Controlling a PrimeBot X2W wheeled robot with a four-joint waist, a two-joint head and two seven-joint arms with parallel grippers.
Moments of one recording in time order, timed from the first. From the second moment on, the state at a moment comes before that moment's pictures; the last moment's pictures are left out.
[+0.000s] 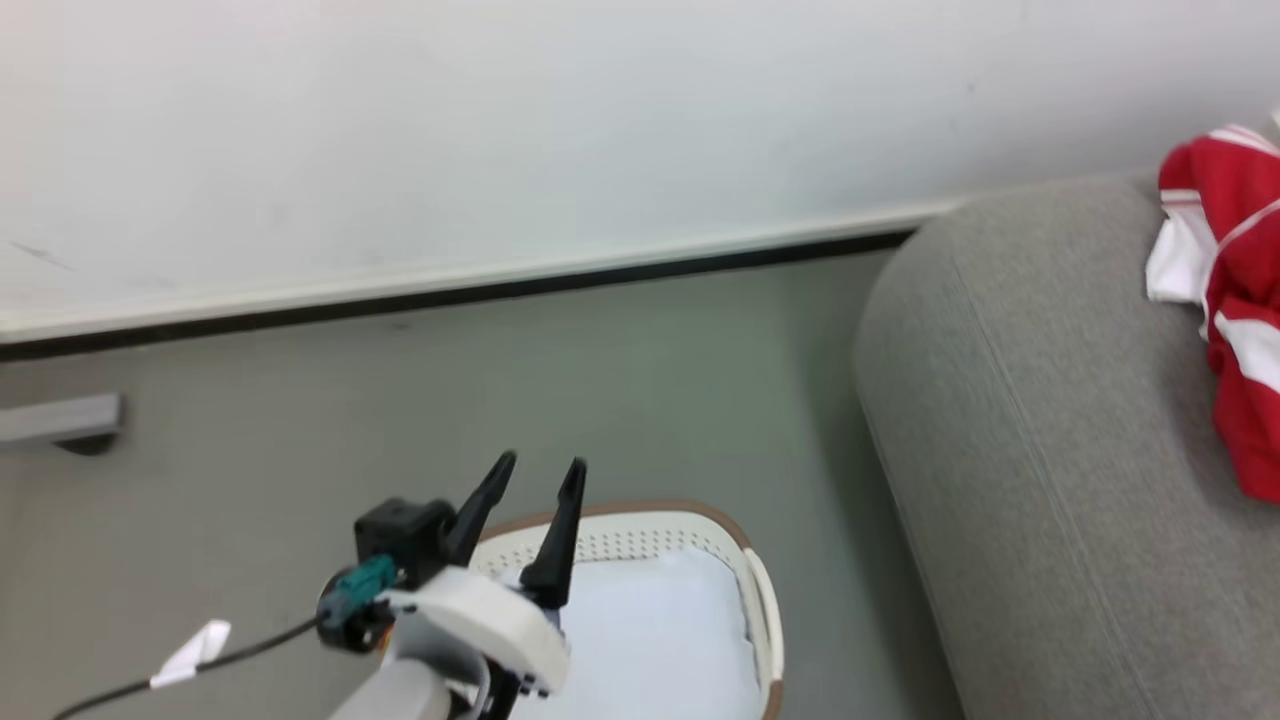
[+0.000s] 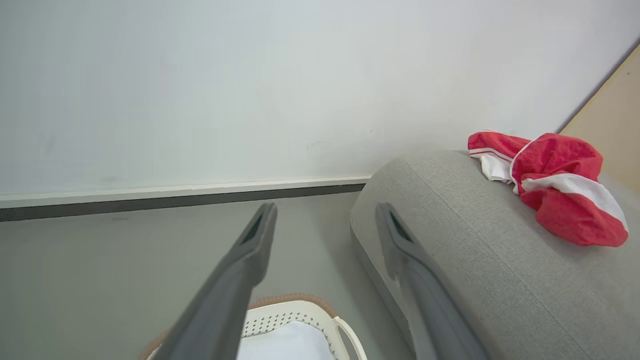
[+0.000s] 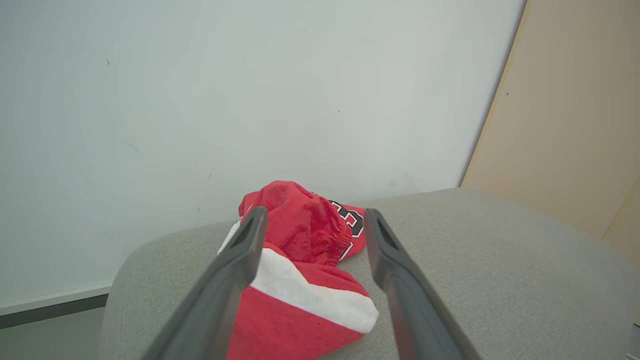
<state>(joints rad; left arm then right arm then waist) -0.40 0.27 -0.65 0.26 -0.67 0.15 -0.23 -0.24 -0.18 -0.50 0.29 0.10 0.13 -0.23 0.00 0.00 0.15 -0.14</state>
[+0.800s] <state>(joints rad) -0.13 0.22 -0.37 0.32 -0.51 0.11 -0.26 0.06 -0.05 -0.24 0.19 0.09 0.13 -0.26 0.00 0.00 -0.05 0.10</state>
